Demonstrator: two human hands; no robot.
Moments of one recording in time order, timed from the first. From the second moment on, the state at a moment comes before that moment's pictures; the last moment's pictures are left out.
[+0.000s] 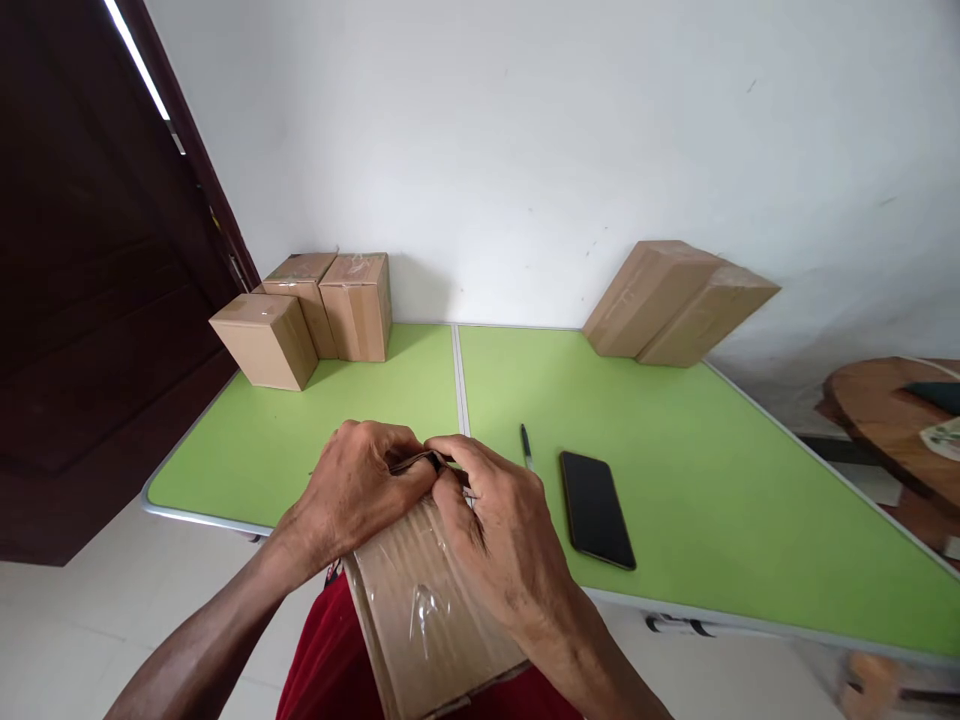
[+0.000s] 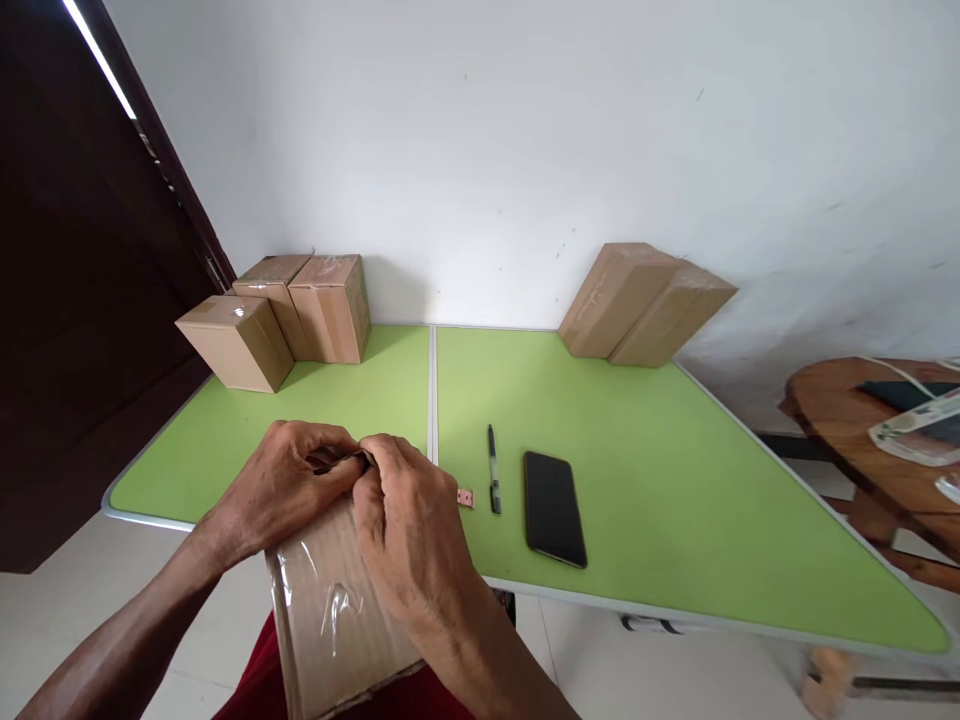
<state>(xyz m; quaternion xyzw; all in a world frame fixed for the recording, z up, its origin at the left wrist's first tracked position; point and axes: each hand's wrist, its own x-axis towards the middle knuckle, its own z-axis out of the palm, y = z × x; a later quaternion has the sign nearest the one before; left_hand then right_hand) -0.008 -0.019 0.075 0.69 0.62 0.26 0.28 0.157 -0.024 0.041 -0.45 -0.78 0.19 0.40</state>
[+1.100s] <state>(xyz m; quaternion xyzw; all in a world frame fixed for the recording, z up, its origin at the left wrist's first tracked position) 0.000 -0.078 0.043 0.87 0.46 0.16 -0.03 0.202 -0.029 0.073 -0.56 -0.79 0.16 0.19</state>
